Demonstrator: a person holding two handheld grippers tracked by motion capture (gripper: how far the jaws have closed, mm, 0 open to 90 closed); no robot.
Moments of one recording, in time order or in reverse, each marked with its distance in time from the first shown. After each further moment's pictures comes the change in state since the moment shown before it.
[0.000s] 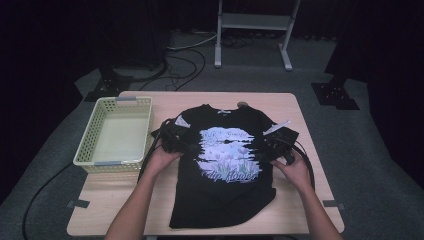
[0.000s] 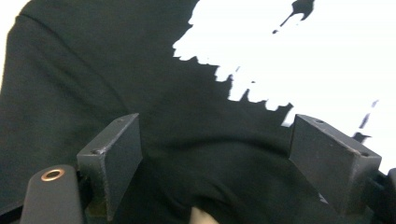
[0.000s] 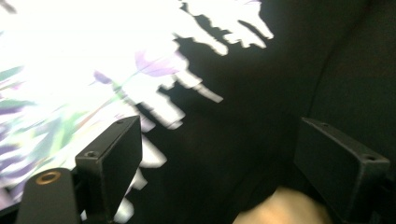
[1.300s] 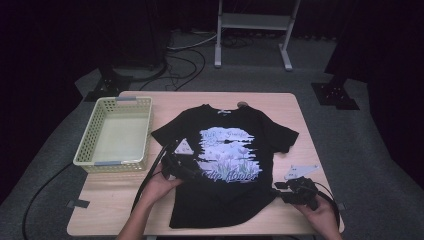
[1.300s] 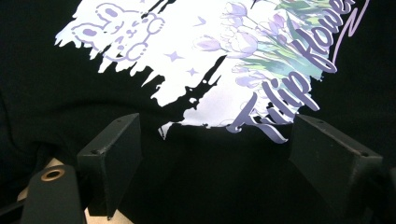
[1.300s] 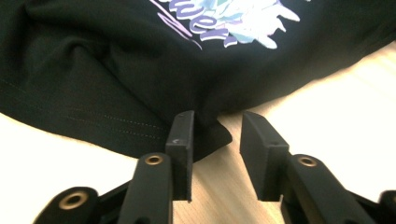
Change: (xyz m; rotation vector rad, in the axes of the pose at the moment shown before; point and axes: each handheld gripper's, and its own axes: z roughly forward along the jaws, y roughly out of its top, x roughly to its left) left arm -0.071 -0.033 -0.025 -0.054 -0.091 0.116; right arm 0.057 -0.113 -0.057 -0.107 0.128 -0.101
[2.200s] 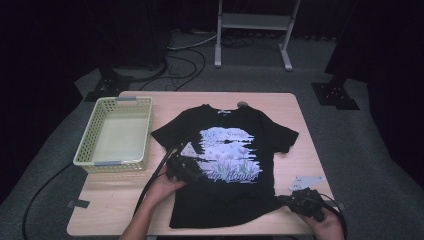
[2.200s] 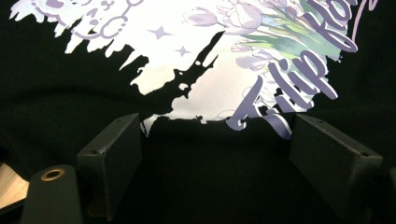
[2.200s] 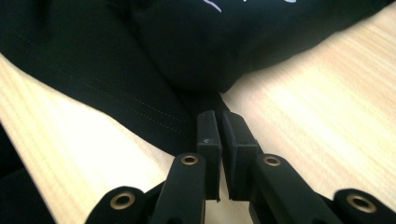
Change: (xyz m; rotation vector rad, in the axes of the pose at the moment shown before) left arm 0.000 -0.006 0.023 0.051 -0.028 0.007; right arm 0.019 -0.022 -0.015 0.047 -0.020 0.025
